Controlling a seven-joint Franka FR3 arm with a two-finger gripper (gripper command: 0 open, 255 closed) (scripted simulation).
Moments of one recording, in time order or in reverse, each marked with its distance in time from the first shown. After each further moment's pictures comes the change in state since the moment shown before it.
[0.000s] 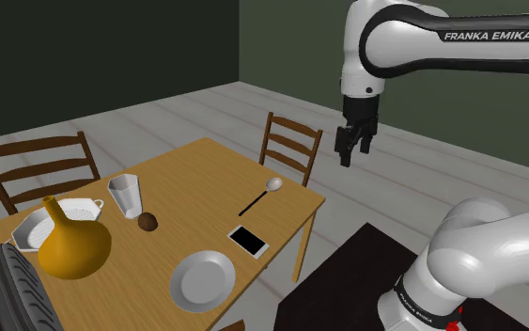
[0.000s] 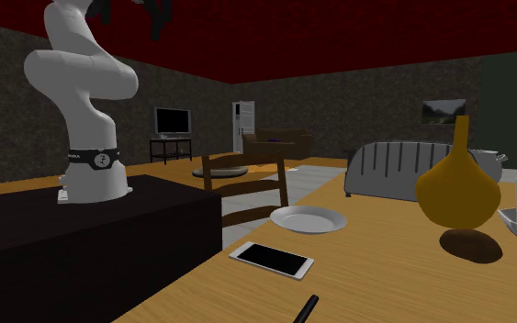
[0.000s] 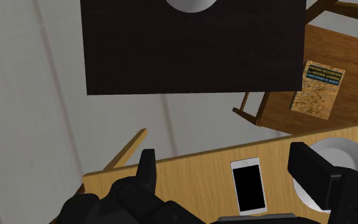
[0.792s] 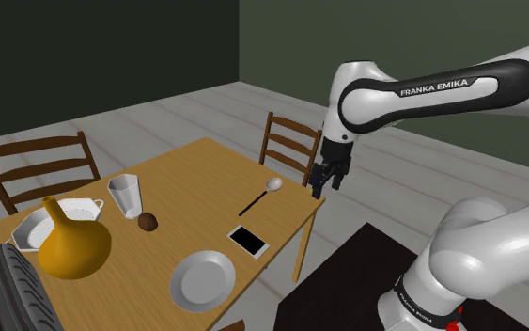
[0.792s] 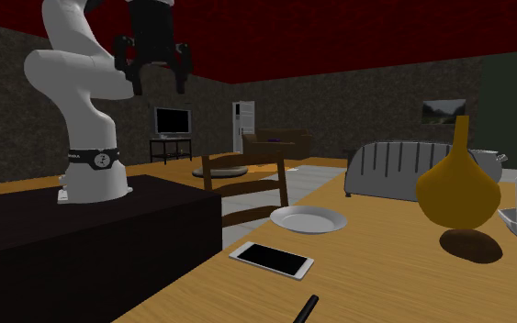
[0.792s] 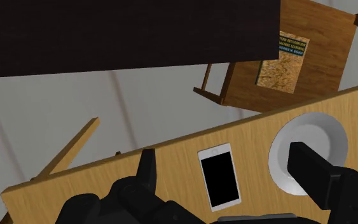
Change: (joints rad) arm 0.037 0.071 -0.048 -0.276 0.162 0.432 -0.019
